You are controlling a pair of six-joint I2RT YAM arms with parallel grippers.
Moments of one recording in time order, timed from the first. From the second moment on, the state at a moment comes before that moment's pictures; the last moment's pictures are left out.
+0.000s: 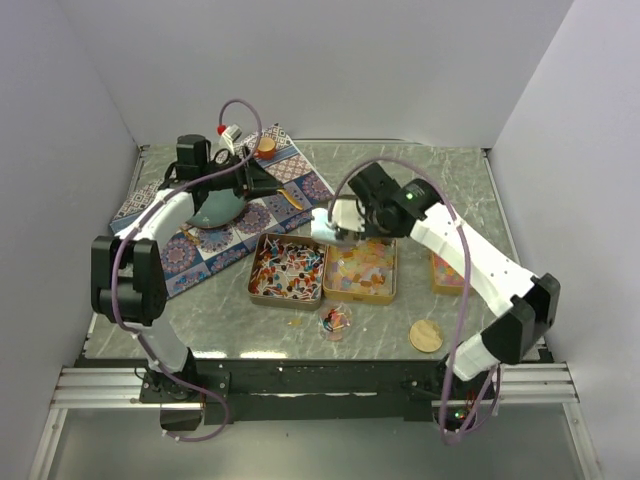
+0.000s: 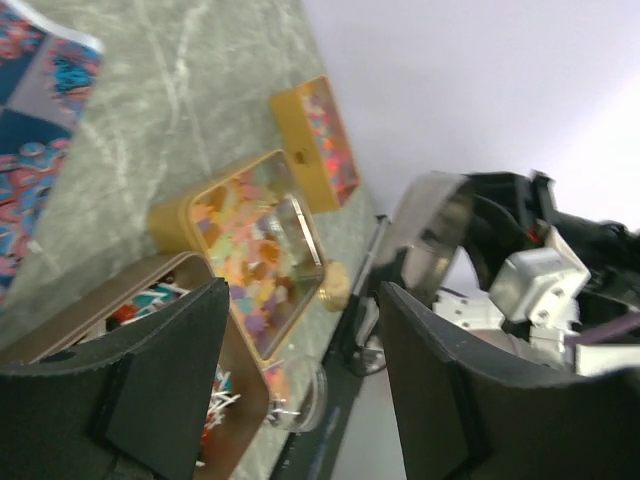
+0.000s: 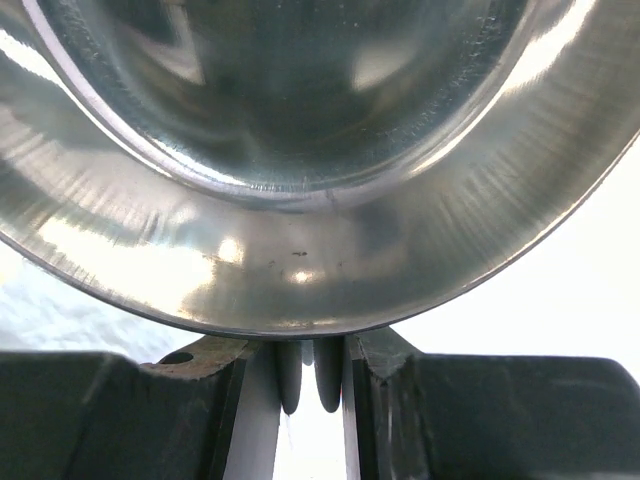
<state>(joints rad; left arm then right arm) -0.10 1.72 1.30 -0.01 1.05 -0.66 0.69 1.50 1.54 -1.19 0.35 -0.95</state>
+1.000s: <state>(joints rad) -0.20 2.04 1.41 0.63 1.38 -1.20 0.55 1.80 1.87 -1.11 -0.09 -0.60</state>
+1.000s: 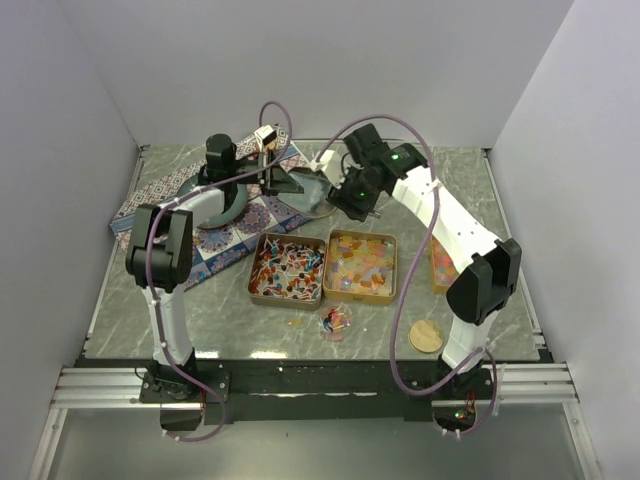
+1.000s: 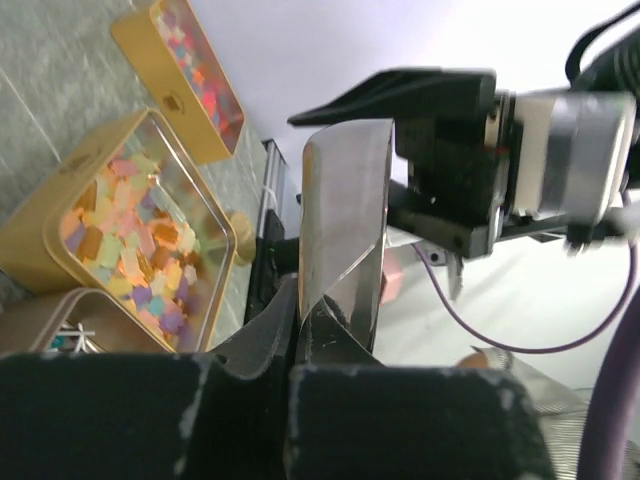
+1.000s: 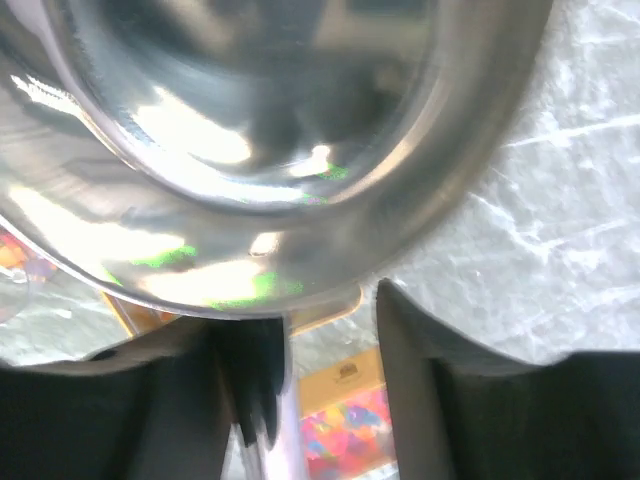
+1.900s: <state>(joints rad) -0.26 2.09 1.48 0.55 1.45 -1.19 0.54 1.50 1.50 -0.86 -0.17 -0.66</state>
